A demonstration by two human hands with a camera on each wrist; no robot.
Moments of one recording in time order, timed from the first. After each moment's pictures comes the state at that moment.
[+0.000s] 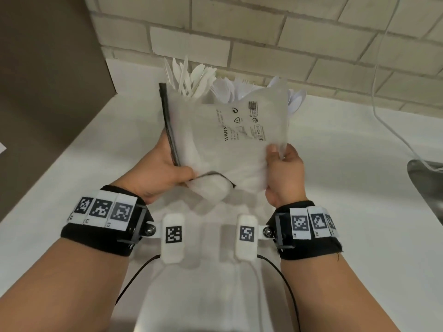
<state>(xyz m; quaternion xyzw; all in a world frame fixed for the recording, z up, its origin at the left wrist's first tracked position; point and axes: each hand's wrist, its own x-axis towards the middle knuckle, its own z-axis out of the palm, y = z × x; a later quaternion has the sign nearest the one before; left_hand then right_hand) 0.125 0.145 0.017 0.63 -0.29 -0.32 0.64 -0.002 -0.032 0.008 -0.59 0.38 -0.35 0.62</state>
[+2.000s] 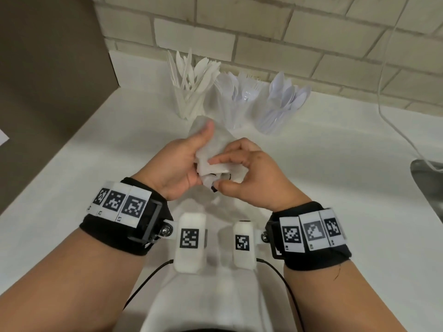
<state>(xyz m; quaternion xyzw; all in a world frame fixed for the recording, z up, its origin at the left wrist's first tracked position) 0.101 0.128 0.039 0.53 -0.19 -0.48 0.67 -0.011 0.002 0.036 -0.92 0.10 -0.12 0.37</state>
